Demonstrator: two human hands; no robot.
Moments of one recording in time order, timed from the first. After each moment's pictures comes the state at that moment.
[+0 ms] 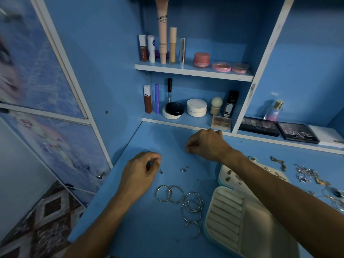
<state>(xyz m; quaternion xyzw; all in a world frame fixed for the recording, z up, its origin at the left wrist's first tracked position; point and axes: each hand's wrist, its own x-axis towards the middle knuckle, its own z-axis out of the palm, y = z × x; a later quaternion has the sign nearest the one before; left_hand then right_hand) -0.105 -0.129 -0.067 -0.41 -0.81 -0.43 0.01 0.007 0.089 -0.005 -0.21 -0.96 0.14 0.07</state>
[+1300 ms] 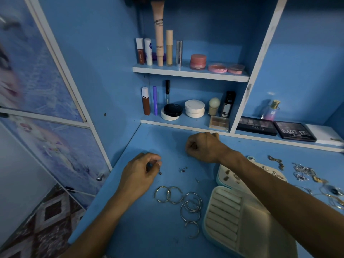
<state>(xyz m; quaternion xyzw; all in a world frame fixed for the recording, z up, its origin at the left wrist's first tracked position) -0.103 -0.130 -0.059 -0.41 -0.82 -0.40 -0.02 0.009 0.089 -0.009 -0.20 -0.97 0.15 0.05</state>
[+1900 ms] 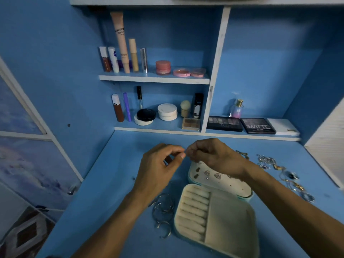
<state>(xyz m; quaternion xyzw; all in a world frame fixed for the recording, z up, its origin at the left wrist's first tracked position) -0.021 -0.058 -0.012 -0.54 -0.67 -0.51 0.01 0.120 0.087 0.024 -0.19 -0.84 0.50 0.12</state>
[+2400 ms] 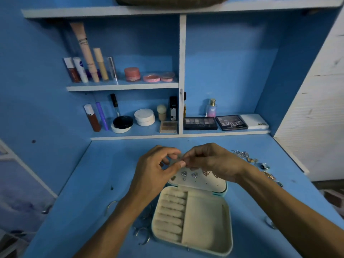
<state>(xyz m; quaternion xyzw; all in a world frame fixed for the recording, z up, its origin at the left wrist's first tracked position) 0.014 -0.028 -0.010 -0.58 -0.64 -0.51 -0.04 0.177 0.097 0.027 -0.27 -0.73 0.61 0.13</state>
